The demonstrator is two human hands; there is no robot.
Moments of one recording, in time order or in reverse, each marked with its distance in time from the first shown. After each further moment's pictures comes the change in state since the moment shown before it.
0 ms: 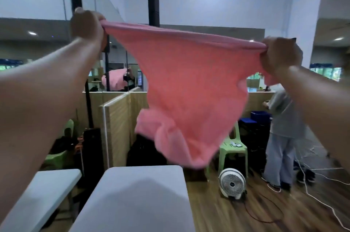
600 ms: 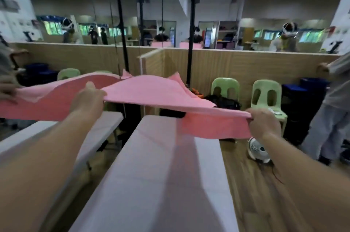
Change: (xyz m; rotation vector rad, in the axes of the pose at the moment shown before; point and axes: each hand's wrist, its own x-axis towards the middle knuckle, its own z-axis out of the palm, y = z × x) left_hand -0.221 -0.305 -0.023 0.547 -0.235 -0.304; right_hand -0.325 -0.049 0.229 0.123 -0.606 -0.064
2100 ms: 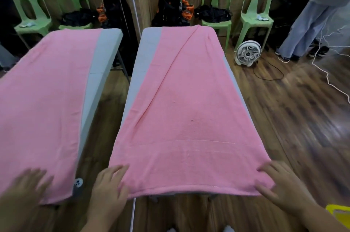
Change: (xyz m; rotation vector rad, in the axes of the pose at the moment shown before) left_hand -0.522 -0.342 -0.080 -0.006 -0.463 0.392; right_hand -0.642 -0.040 -0.080 0.108 -0.543 -0.112
